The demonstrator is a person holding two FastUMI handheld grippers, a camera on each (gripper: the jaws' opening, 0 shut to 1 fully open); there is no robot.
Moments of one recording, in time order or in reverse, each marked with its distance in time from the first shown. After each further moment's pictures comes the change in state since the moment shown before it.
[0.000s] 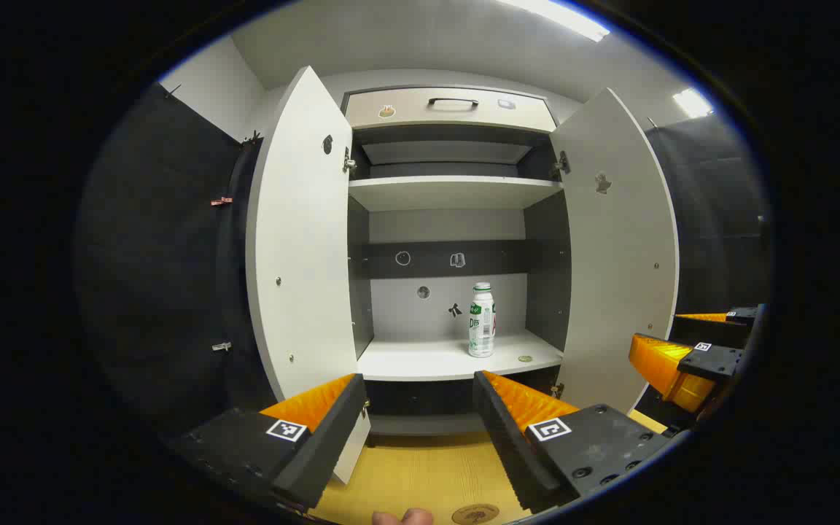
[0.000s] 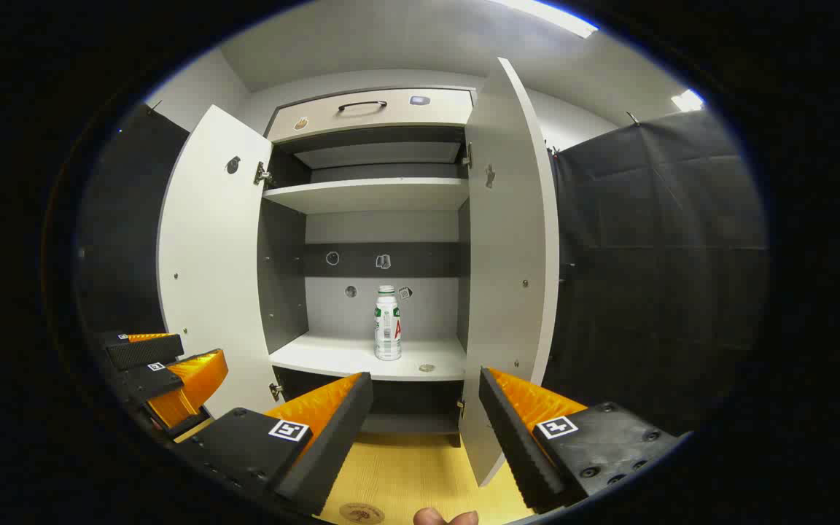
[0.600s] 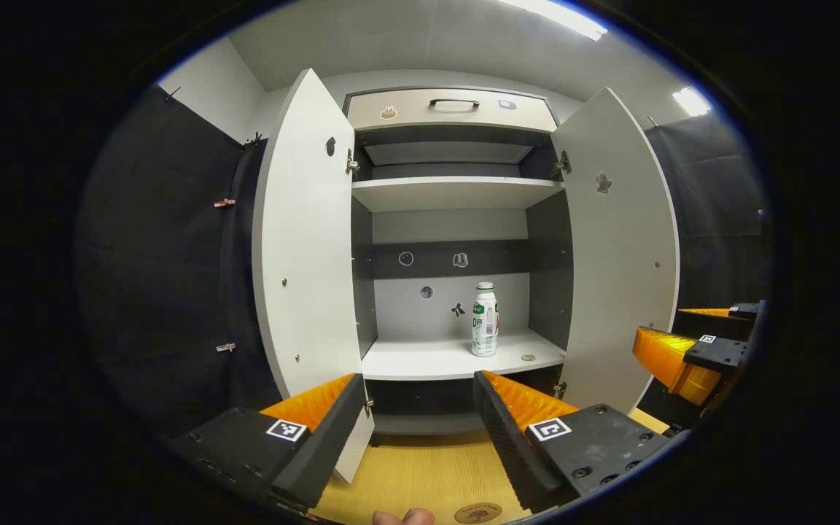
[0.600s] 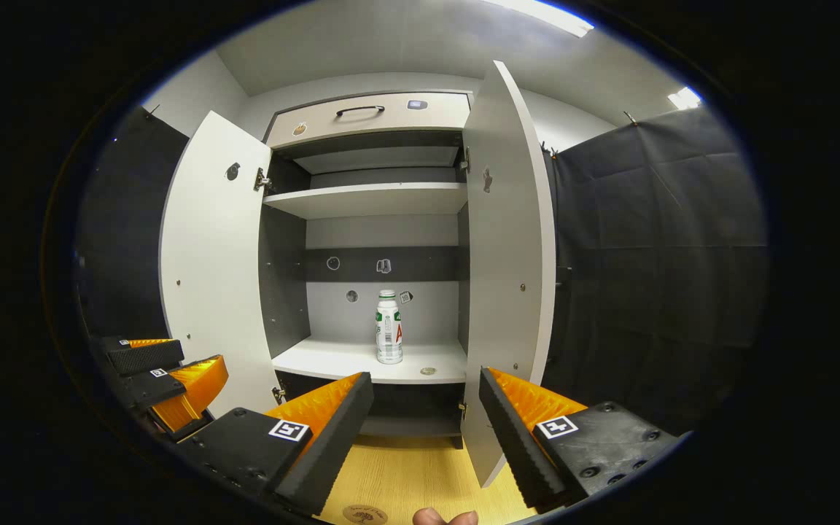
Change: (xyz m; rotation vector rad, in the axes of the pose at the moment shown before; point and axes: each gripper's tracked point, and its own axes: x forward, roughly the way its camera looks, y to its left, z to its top) left arm -0.005 0.005 0.002 0.007 -0.005 0.013; right arm -0.004 0.002 0.010 0.011 -0.020 0.008
